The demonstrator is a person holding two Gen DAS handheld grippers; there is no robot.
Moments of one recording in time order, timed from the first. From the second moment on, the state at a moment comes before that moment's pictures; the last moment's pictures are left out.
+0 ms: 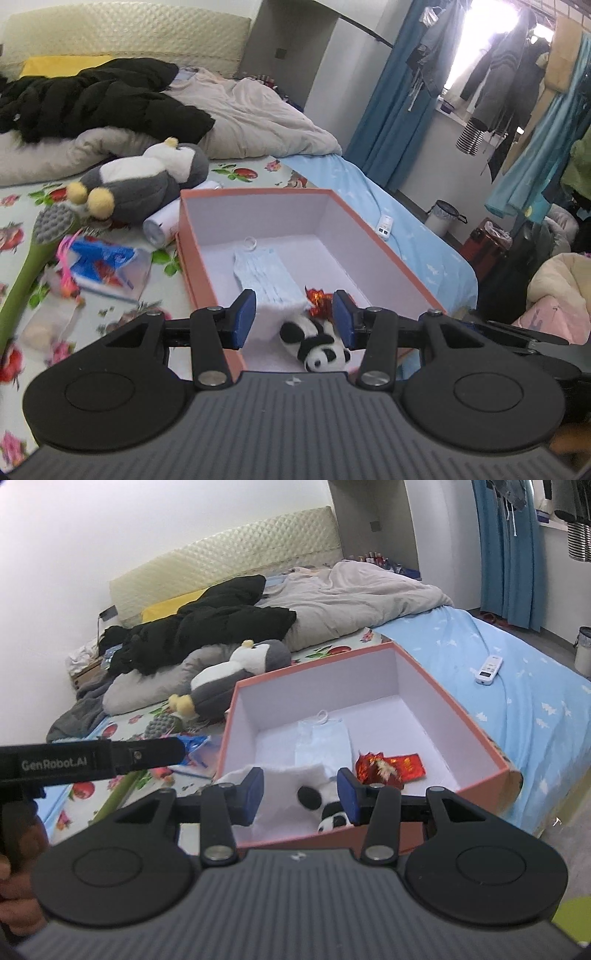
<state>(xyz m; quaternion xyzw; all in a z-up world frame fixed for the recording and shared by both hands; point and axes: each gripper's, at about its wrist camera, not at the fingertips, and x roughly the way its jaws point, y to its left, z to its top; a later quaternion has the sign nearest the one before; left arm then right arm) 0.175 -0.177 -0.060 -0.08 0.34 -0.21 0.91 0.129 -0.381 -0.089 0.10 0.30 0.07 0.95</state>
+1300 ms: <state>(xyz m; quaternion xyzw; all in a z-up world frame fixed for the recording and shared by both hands) 0.012 -0.030 -0.062 -0.12 0.33 -0.04 0.94 0.059 -0.269 -0.092 0.04 0.31 0.19 0.93</state>
